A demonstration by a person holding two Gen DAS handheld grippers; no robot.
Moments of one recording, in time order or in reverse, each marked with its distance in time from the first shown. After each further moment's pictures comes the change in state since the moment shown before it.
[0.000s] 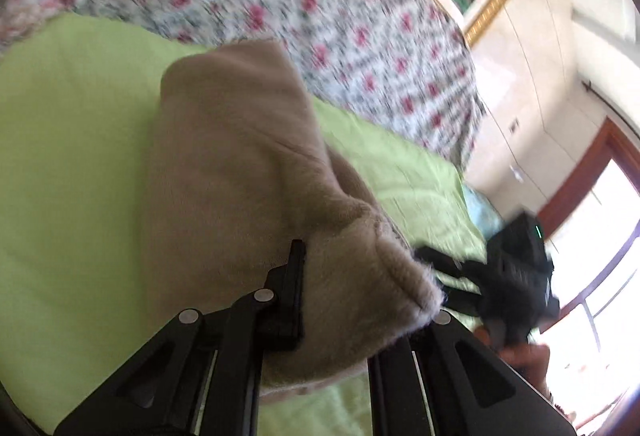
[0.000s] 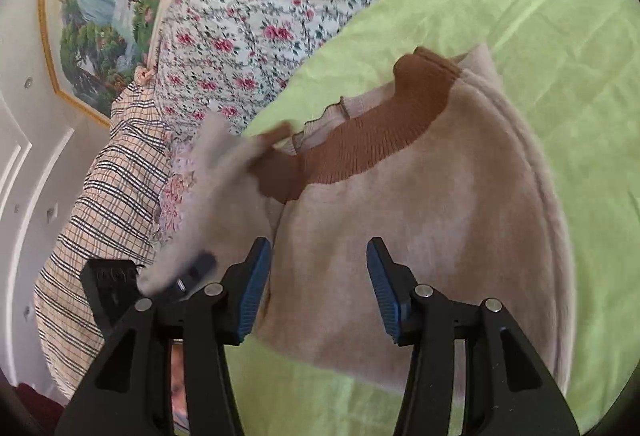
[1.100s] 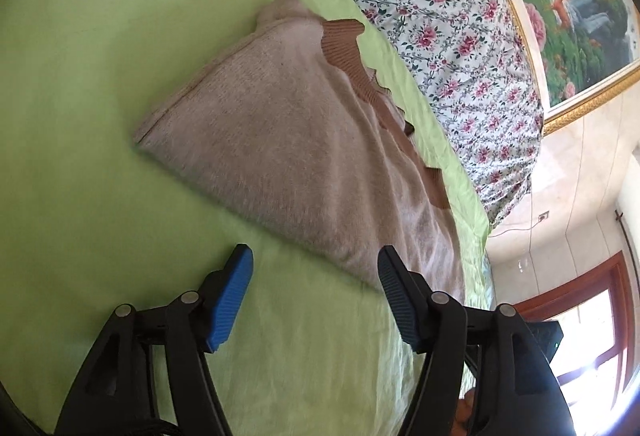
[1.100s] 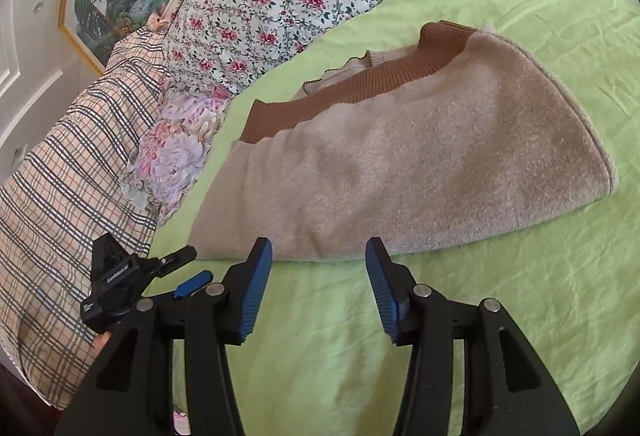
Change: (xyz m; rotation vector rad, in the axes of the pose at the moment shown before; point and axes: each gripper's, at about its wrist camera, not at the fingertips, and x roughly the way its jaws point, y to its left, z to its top) left arm -0.113 0.147 -0.075 -0.466 0.019 0.081; right arm -0.001 0.055 -0.132 -0.190 -0.110 -0.187
